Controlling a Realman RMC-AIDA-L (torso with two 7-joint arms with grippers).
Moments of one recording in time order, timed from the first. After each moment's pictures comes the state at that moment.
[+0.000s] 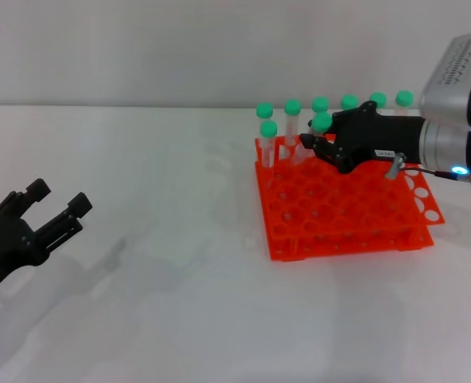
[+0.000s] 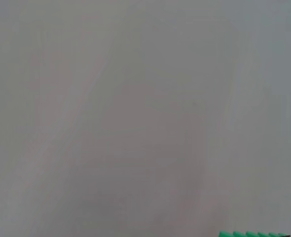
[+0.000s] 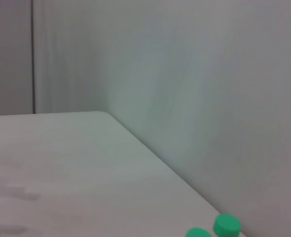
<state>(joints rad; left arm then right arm) -0.18 -2.08 0.82 0.47 1.24 1.43 -1.05 0.74 2.01 -1.33 -0.67 -1.56 -0.88 1.35</state>
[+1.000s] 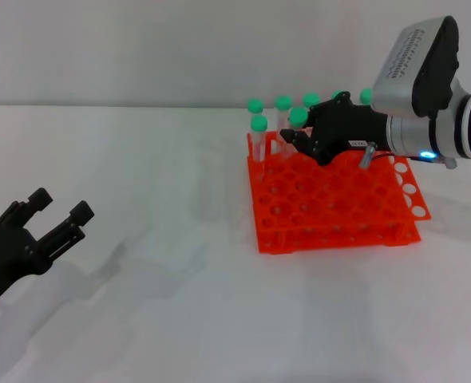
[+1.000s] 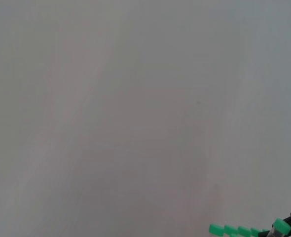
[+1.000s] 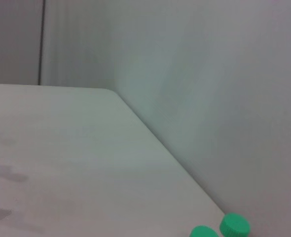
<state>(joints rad) -0.18 -2.08 0.82 0.41 1.21 1.44 -1.01 0.86 2.01 -1.40 -0.60 -1.60 -0.78 1.37</state>
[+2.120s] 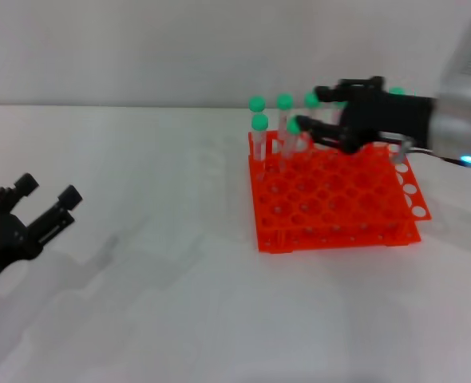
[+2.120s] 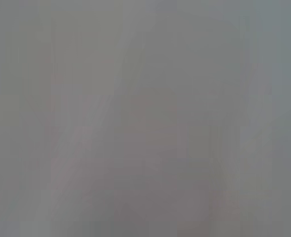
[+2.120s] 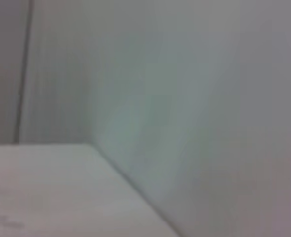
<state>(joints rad) -0.20 -2.08 0.81 0.39 1.16 1.44 -0.95 0.61 2.01 -1.38 -0.90 -1.51 -0.85 1.36</state>
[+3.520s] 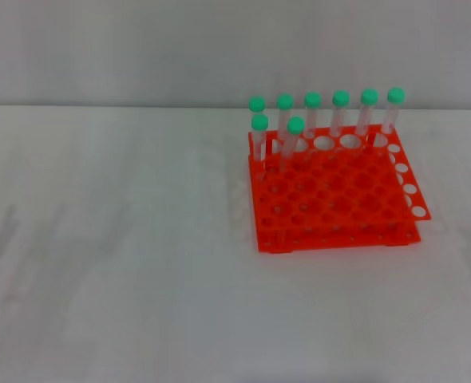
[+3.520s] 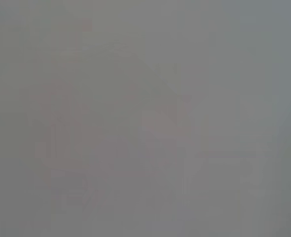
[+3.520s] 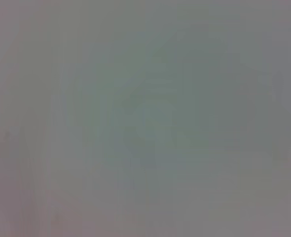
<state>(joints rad) -0.20 -2.08 0.82 0.27 0.61 1.43 -0.61 0.26 2.00 -0.35 -0.09 -1.20 -1.53 0.44</state>
